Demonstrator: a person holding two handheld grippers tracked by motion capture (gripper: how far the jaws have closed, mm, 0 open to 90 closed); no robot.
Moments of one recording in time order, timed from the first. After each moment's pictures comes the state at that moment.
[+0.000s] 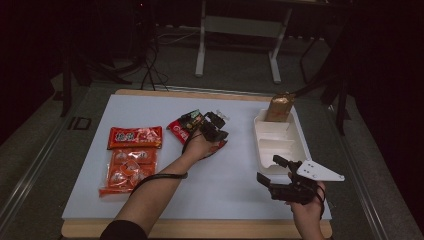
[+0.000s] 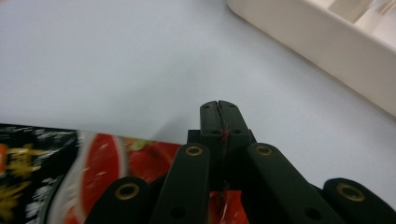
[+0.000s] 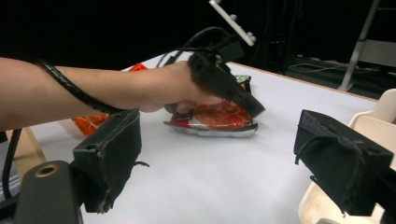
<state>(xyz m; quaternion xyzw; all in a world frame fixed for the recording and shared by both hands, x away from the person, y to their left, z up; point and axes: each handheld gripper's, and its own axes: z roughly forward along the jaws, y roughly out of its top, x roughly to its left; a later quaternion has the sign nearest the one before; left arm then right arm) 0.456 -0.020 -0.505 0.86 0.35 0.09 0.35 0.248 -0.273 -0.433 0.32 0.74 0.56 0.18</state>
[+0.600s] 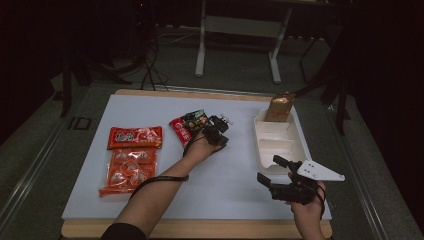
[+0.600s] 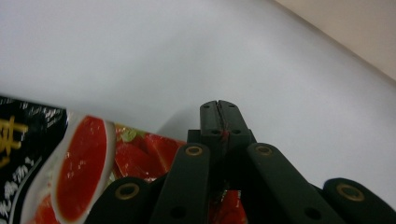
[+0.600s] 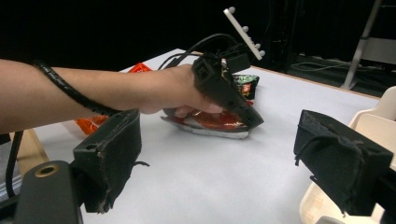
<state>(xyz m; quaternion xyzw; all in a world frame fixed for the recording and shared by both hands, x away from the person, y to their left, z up) 0.449 -0.027 -0.508 0.88 0.35 0.08 0.30 0.248 -0.275 -0.434 0.32 0.74 0.57 0.18</state>
